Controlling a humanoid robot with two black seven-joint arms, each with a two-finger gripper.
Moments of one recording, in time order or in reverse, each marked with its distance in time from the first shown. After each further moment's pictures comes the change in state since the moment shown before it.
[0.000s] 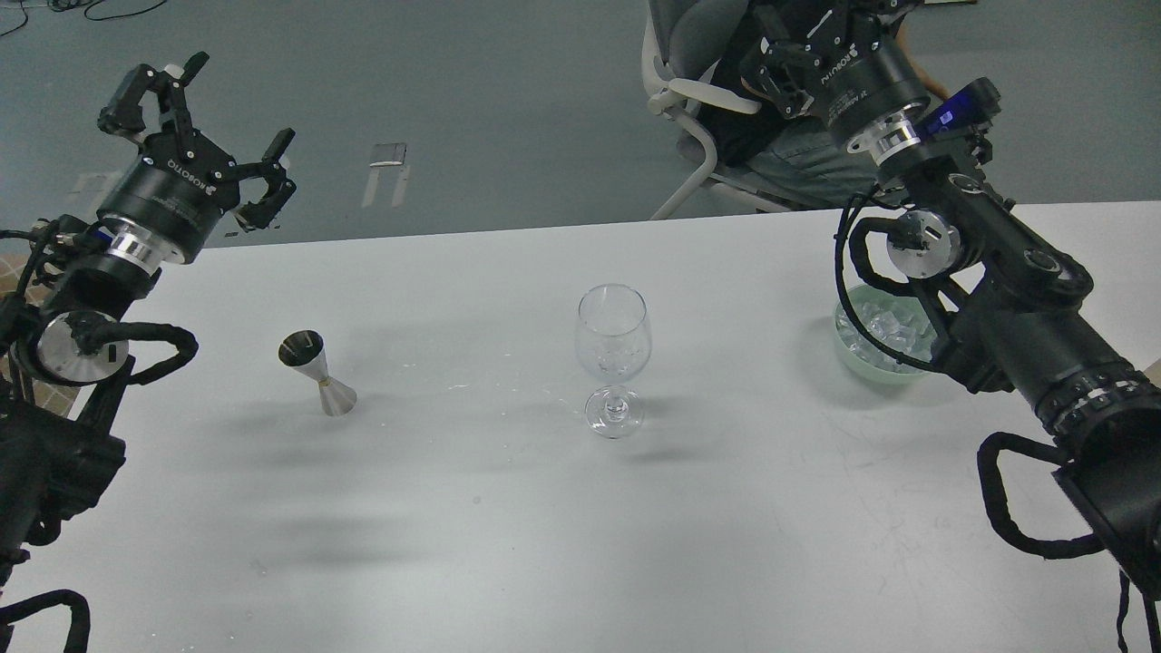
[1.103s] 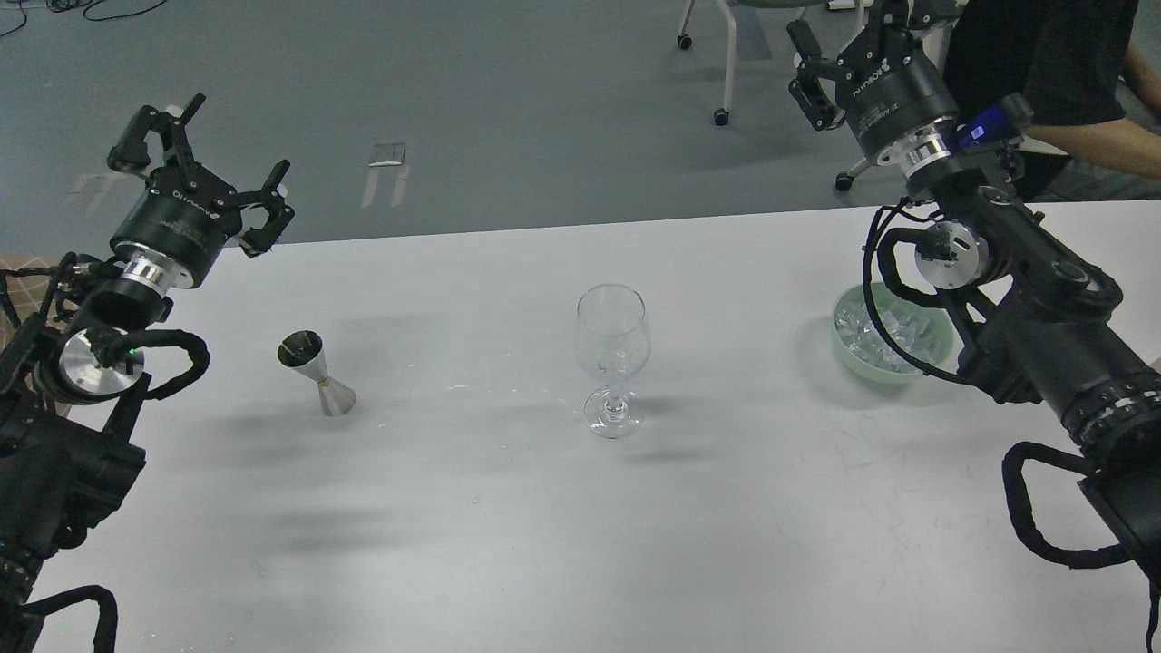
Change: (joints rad) left arm -0.015 -0.053 -0.013 0.153 -0.034 0.016 0.000; right arm -0.030 -0.048 -0.023 -0.001 0.014 -0.003 0.000
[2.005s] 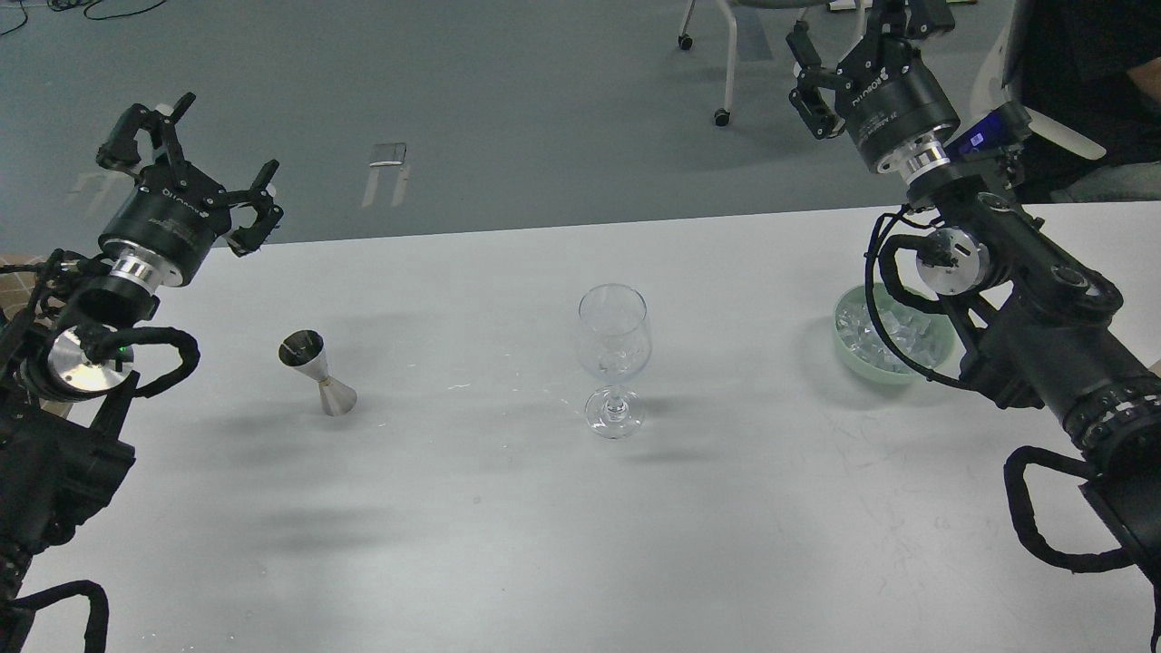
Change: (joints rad) left arm -0.015 0.018 0.007 0.026 0.014 -0.016 0.001; right arm -0.009 -0.005 -0.008 -0.006 -0.002 0.002 0.000
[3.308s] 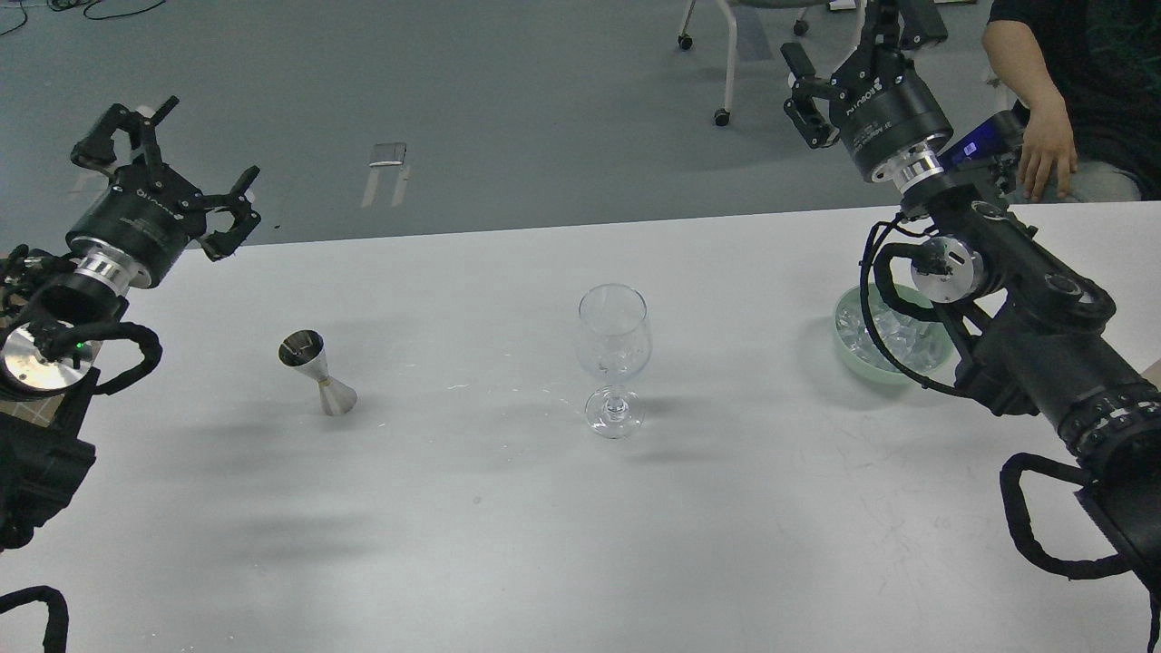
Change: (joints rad) left arm 0.011 0.085 0.008 -0.034 -0.058 0.000 0.073; right arm -0.014 0.009 -0.001 0.006 0.000 0.005 0.000
